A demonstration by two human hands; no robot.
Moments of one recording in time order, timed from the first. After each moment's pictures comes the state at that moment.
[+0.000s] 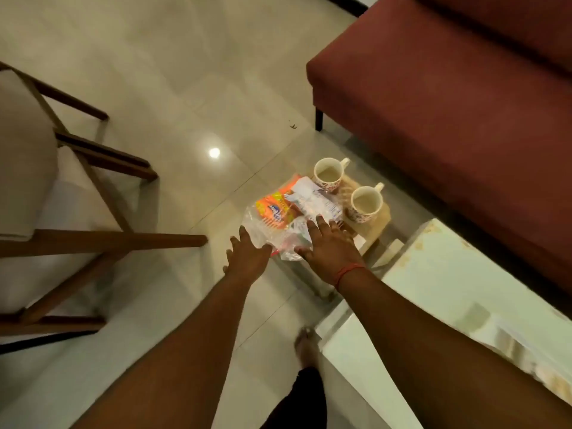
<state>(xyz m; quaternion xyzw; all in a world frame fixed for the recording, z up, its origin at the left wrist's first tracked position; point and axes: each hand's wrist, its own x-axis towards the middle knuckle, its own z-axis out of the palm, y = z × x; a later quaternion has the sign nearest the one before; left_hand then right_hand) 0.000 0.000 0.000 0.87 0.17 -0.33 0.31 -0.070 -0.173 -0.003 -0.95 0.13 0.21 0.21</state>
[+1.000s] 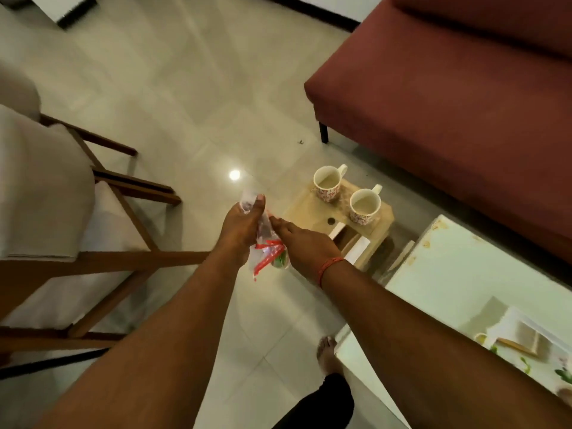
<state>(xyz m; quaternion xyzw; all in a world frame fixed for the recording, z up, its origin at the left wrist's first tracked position) 0.024 -0.033 0.099 0.78 0.15 -0.25 0.55 -0.059 -0.149 0.039 -0.95 -0.02 0.12 0.27</state>
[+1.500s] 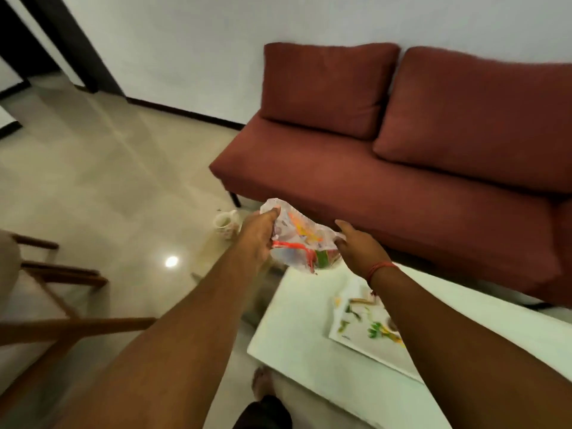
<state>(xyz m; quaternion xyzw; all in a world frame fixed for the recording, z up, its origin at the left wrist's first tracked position) -0.253 -0.225 0.250 0.70 0.03 -0.36 0.61 -0.422 -0.367 0.197 -0.88 0.34 0.00 0.32</state>
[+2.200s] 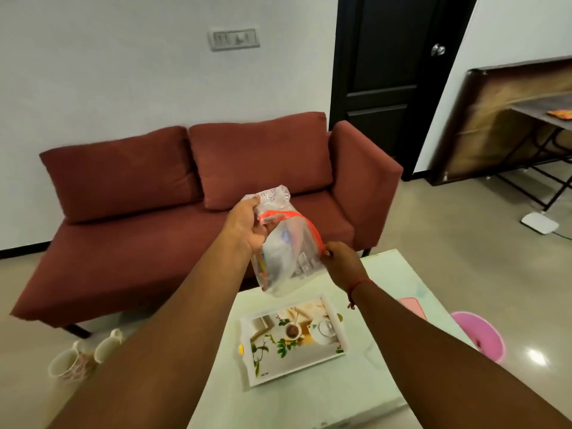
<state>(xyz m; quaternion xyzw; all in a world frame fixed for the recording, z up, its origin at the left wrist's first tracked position) -0.481 -0.382 0.374 0.46 -0.13 -0.65 0.59 -0.683 -0.373 0.258 -0.70 0.62 -0.24 0.26</state>
